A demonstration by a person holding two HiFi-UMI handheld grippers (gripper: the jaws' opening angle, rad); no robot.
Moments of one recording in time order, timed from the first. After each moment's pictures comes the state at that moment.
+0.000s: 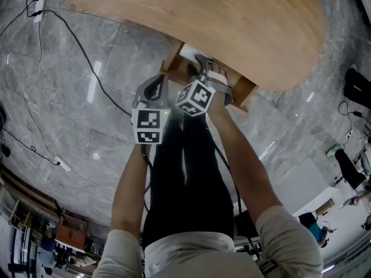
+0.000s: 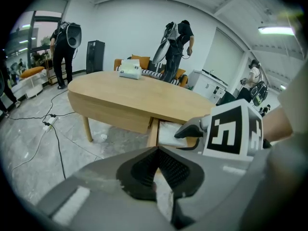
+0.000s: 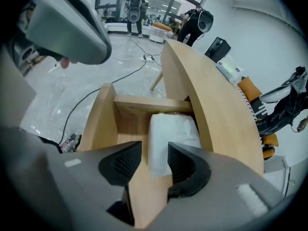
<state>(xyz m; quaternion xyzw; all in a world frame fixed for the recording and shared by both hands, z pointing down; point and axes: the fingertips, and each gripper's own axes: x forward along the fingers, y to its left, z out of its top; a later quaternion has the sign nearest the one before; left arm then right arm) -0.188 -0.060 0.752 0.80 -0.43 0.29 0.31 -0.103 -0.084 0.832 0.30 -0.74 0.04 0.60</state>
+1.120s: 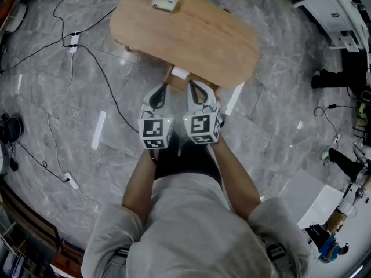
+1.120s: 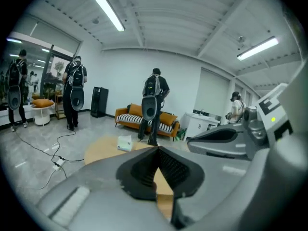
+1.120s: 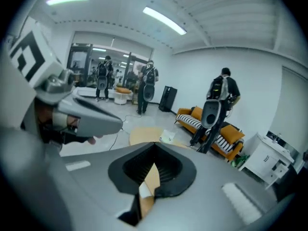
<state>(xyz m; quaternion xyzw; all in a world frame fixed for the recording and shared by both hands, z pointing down) -0.176 -0.022 0.346 0.84 -0.50 0.12 0.18 -0.106 -0.024 0.340 0.51 -0.81 0.03 0.28</state>
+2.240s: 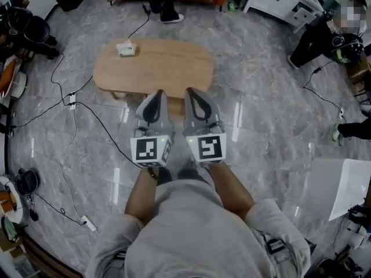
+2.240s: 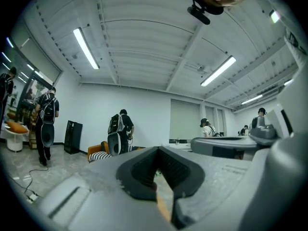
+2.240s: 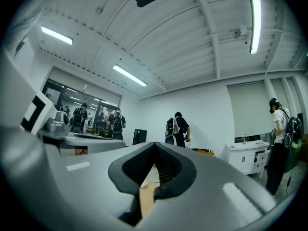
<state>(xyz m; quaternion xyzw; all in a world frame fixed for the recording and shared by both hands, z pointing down) -0.001 0.132 0.088 0.91 -0.42 -0.03 0.02 0.064 0.160 0.074 0.66 -0.75 -0.04 0.02</state>
